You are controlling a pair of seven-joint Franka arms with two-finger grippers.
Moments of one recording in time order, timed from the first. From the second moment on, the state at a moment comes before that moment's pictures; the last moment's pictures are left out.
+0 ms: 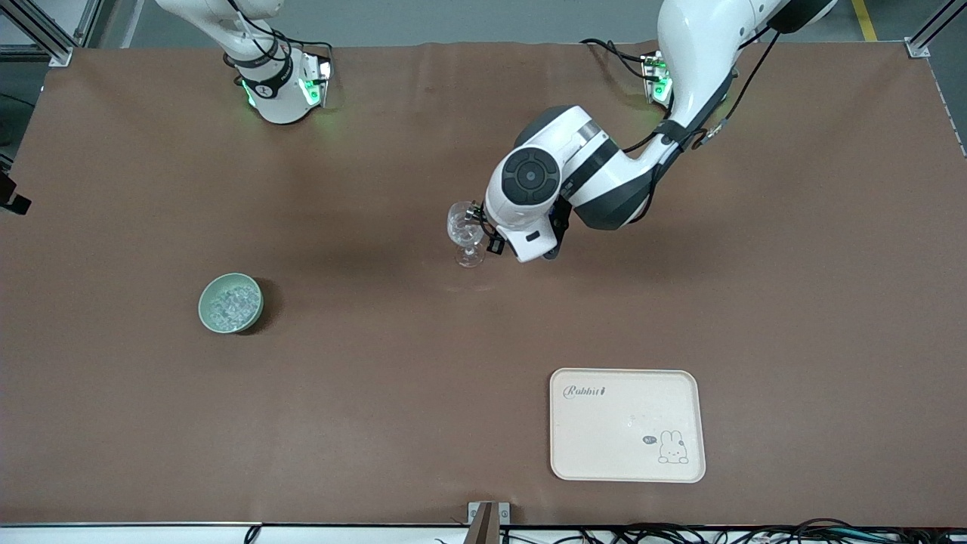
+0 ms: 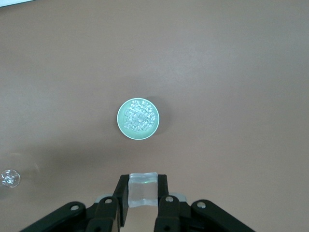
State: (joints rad) left arm -0.37 0.63 -0.53 -1.41 0.05 1.86 -2.11; right arm -0.08 0.11 -0.07 -1.30 0.01 1.40 0.05
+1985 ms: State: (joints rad) left arm -0.03 0.67 -0.51 -1.38 -0.48 1.96 -1.72; right arm -0.04 0.11 0.02 -1.30 0.02 1.38 0.17
